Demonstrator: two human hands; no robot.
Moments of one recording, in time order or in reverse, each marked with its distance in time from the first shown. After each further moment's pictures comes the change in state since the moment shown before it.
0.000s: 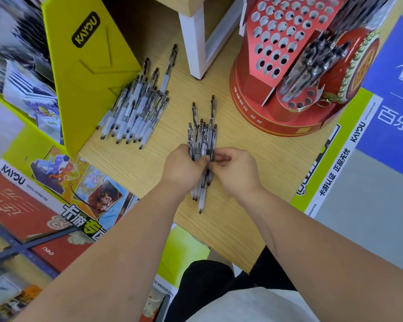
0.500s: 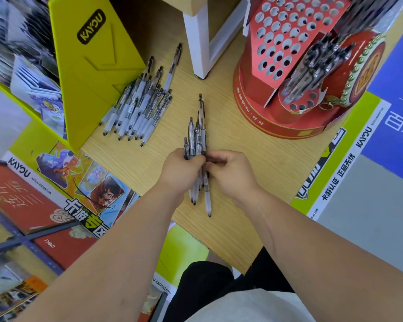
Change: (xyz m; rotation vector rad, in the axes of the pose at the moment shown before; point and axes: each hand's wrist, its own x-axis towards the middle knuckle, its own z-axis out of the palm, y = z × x) left_hand -0.019 0.006 -0.005 -0.381 -0.032 -0.169; right_hand 0.001 0.006 0.008 0.248 -0.113 0.037
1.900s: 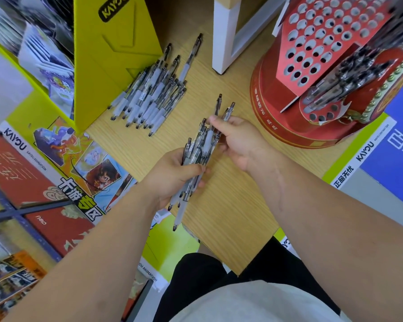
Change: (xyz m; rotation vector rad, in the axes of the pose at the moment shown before) left_hand -0.004 -0.016 -0.039 -0.219 -0.306 -0.046; right_hand 0.047 -0.068 0.001 0.150 -0.088 0.298
